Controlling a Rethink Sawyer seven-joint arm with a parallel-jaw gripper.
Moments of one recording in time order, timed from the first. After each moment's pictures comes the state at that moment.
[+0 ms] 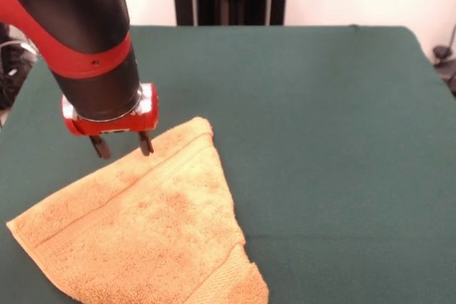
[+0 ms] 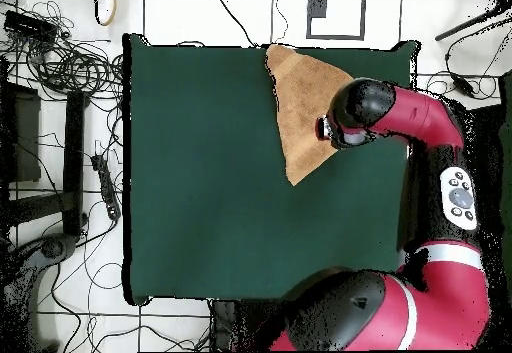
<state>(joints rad) -0.48 -0.26 0.21 0.95 -0.30 1.13 1.43</state>
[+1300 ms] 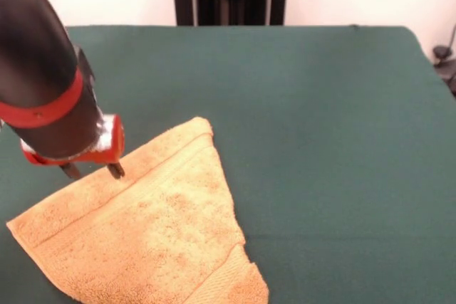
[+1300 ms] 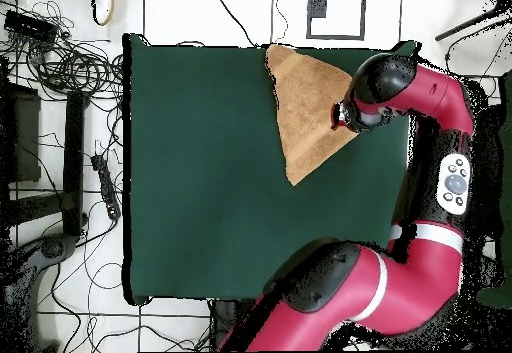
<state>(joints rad) -0.46 -0.03 0.21 0.50 -0.30 1.43 1.43</state>
